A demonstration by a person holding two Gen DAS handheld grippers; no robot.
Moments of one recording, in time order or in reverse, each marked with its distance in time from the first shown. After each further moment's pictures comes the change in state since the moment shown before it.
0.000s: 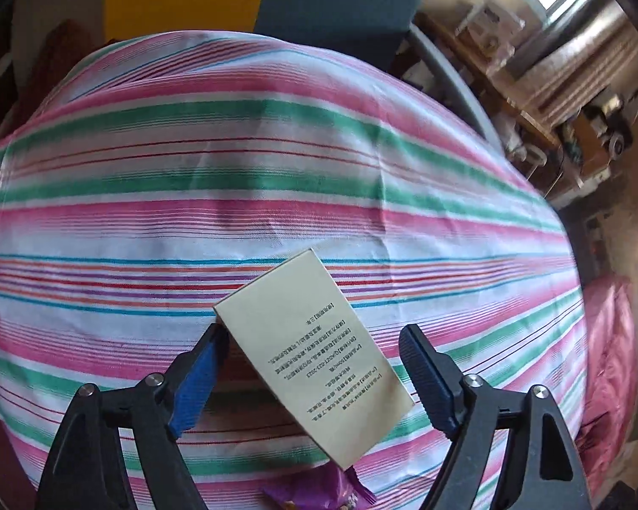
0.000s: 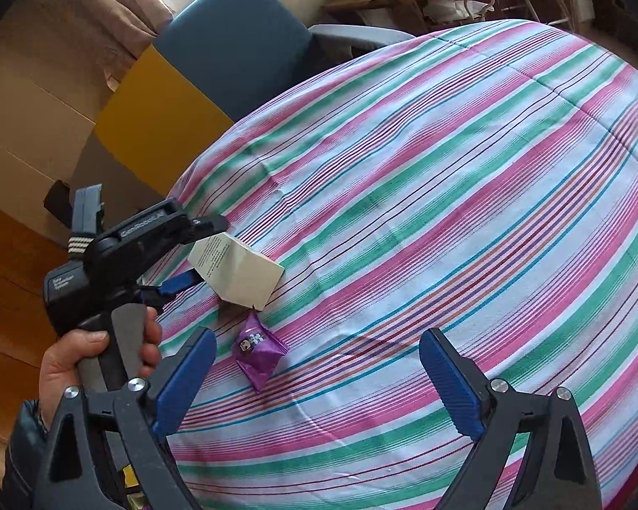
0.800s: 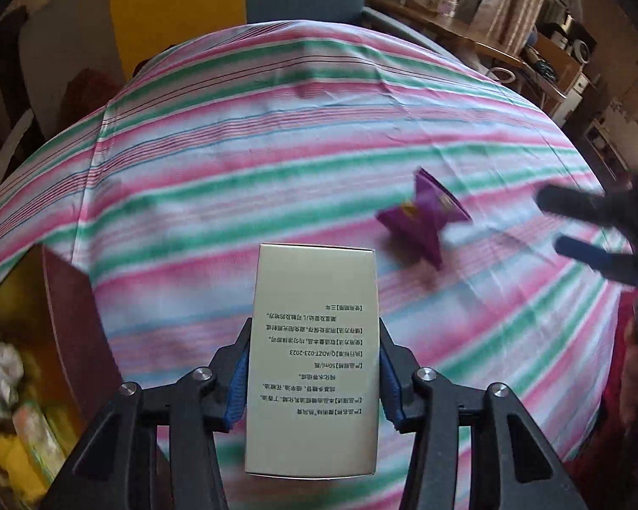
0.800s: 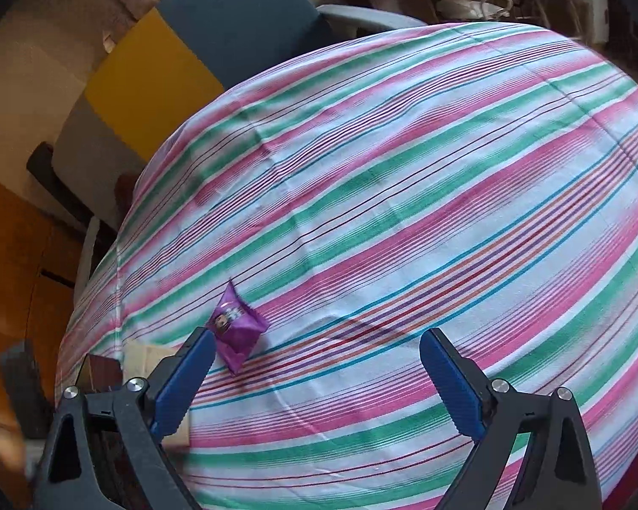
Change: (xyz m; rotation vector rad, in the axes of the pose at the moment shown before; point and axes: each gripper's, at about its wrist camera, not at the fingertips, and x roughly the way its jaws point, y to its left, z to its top) left arm -0.075 0.061 -0.189 0.258 -0.089 0.108; right arm 0.022 0.010 -0.009 -0.089 0.077 -0.065
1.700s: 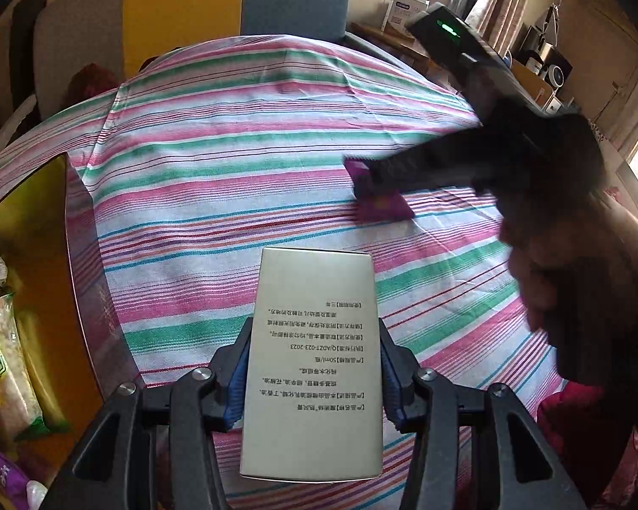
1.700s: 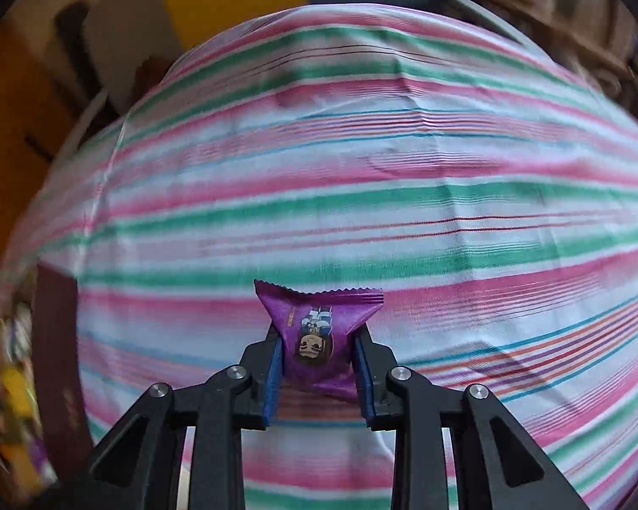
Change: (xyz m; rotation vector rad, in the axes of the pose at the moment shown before) left arm -0.027 -0.001 -0.063 -0.036 -0.102 -0.100; right arm 0.082 0.105 -0.031 -0.448 0.159 -0.148
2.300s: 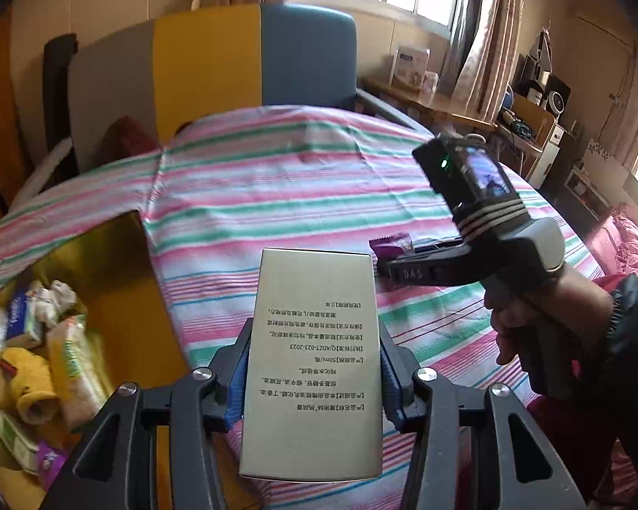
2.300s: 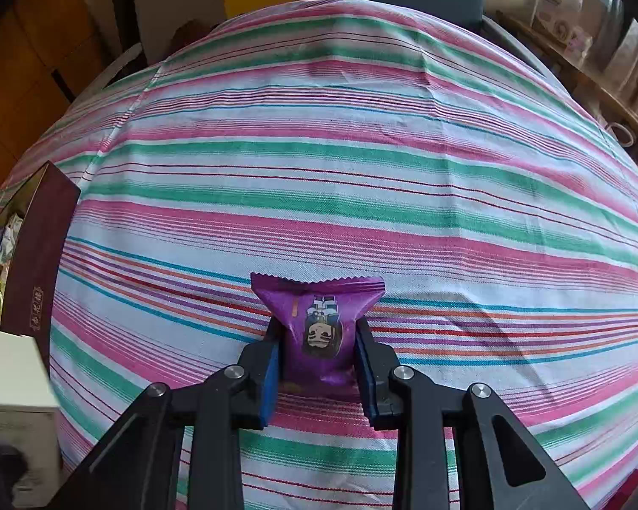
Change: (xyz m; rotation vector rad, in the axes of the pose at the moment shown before) left arm -0.073 0.000 -0.010 0.018 -0.203 0.090; right arm -0.008 -0.008 -0.035 -0.161 -0.014 -0.026
